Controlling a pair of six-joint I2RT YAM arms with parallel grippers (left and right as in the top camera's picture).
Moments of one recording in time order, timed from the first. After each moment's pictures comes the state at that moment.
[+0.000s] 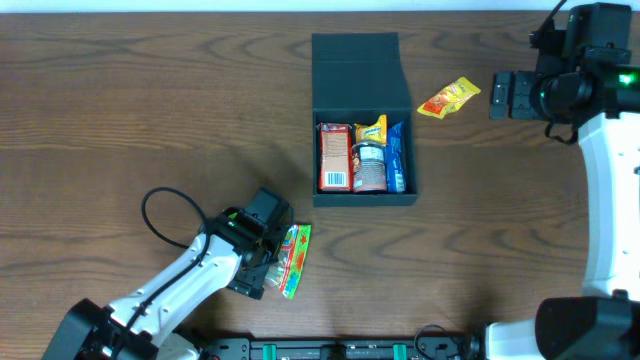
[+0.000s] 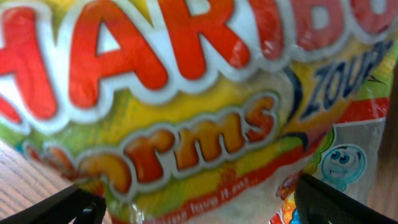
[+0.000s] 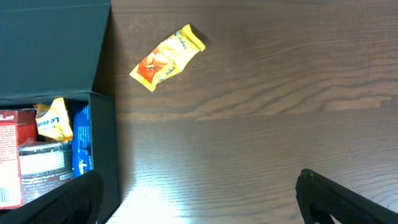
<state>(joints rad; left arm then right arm) -0.58 1.38 0.60 -0.67 0.08 -1.77 -0.11 1.61 1.70 -1.14 0.00 -0.03</state>
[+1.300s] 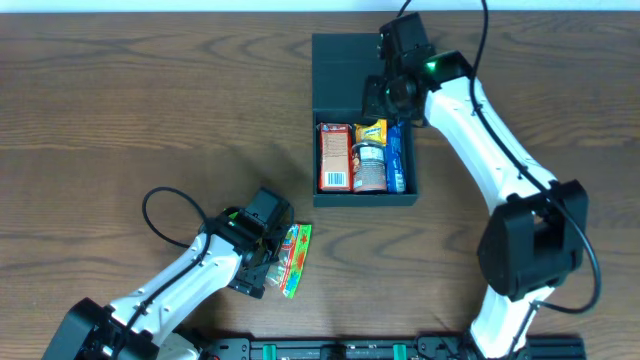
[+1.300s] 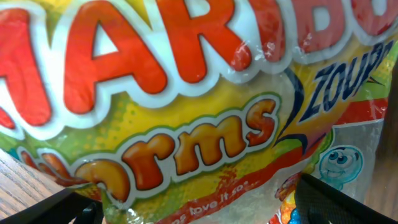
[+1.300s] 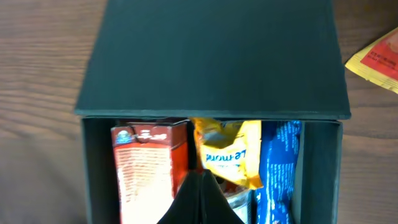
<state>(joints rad) -0.58 1.38 0.60 -0.66 0.08 -1.77 0.34 1.98 1.70 -0.89 -0.07 0.44</state>
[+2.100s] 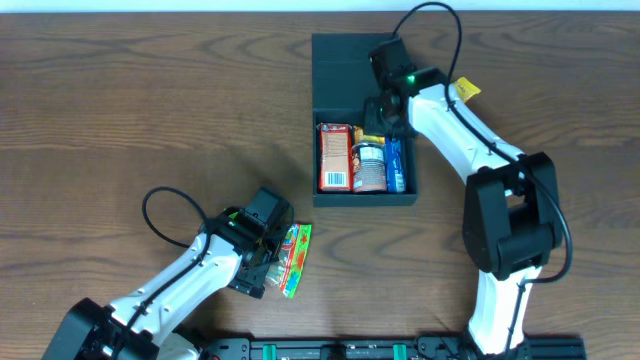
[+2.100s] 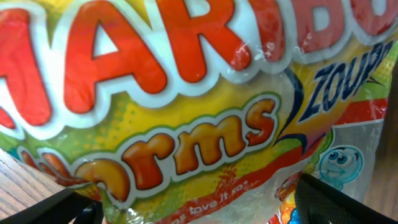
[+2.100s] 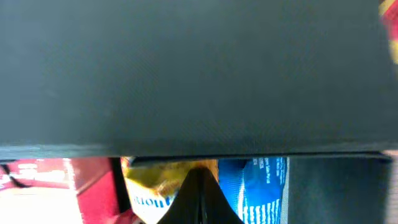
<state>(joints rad) -0.58 1.38 0.60 -0.66 0.08 -1.77 0.34 2.09 1.59 -0.79 0.02 0.44</state>
